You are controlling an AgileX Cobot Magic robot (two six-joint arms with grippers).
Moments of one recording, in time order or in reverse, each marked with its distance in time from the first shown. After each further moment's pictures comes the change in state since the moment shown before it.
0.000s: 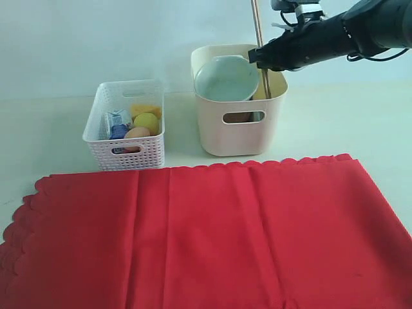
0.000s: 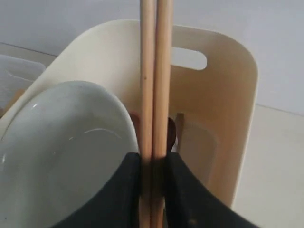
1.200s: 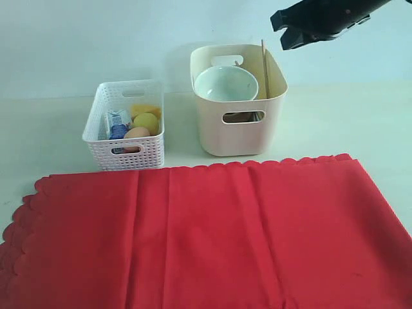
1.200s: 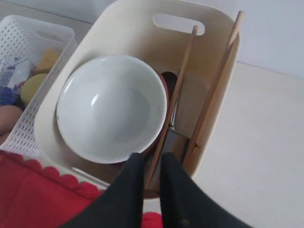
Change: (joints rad) left arm 0.000 0.000 0.000 0.000 0.000 0.000; right arm 0.000 -0.261 -0.004 -0.543 0.337 0.532
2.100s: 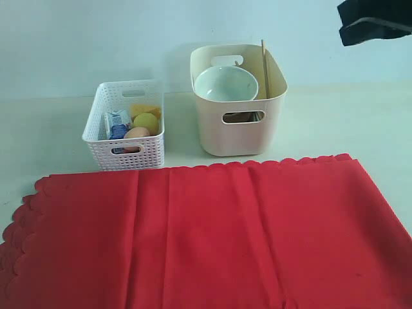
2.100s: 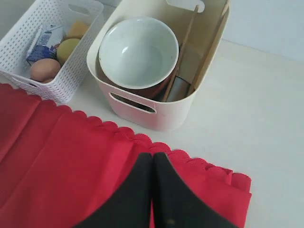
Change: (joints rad) left arm 0.000 0.000 0.000 0.000 0.000 0.000; right arm 0.000 -0.524 0.379 -0.085 0.069 0.034
